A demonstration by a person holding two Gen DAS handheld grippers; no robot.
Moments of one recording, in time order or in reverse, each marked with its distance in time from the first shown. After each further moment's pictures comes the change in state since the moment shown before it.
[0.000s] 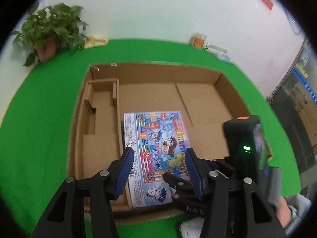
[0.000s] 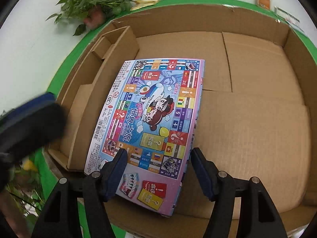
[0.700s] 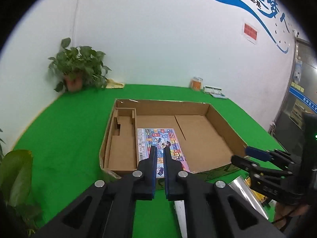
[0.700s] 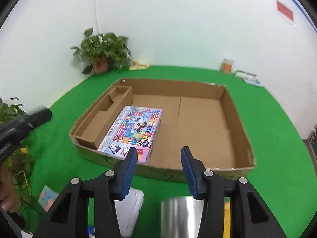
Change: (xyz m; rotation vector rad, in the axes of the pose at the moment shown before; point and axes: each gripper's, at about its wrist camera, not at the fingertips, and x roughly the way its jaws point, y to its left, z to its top) left arm -0.117 -0.033 -0.094 0.023 -0.378 0.114; right arm -0.191 0.021 -0.155 -0.094 -0.511 -0.202
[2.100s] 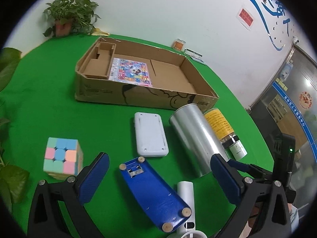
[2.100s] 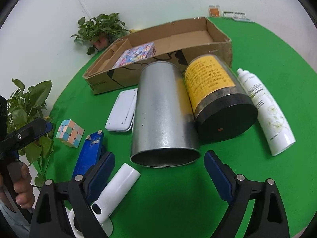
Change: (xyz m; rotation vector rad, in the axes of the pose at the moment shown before) left arm -0.034 -0.036 -0.117 -0.155 0.292 -0.211; right arm -0.082 -0.066 -0.180 0.247 0.291 0.155
